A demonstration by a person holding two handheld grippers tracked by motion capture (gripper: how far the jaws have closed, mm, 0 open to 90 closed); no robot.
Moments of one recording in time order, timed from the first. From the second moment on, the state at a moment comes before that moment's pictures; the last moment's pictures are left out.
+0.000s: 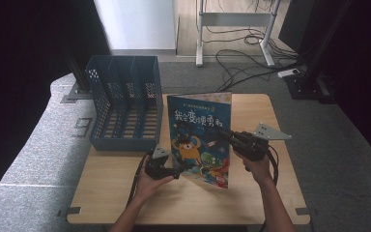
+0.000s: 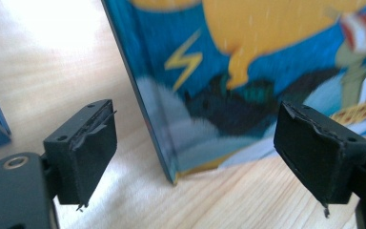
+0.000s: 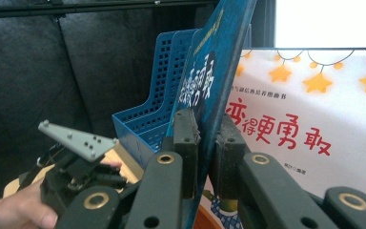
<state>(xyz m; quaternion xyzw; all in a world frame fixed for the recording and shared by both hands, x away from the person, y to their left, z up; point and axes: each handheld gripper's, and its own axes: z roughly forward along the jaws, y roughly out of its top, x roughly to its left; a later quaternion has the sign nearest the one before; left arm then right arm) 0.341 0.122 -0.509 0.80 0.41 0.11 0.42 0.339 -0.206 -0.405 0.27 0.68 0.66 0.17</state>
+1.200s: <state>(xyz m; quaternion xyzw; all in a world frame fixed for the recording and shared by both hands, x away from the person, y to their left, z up) 0.360 0.121 -0.460 0.79 0.37 0.14 0.47 0.331 -0.219 -0.411 0.26 0.69 0.66 0.15</state>
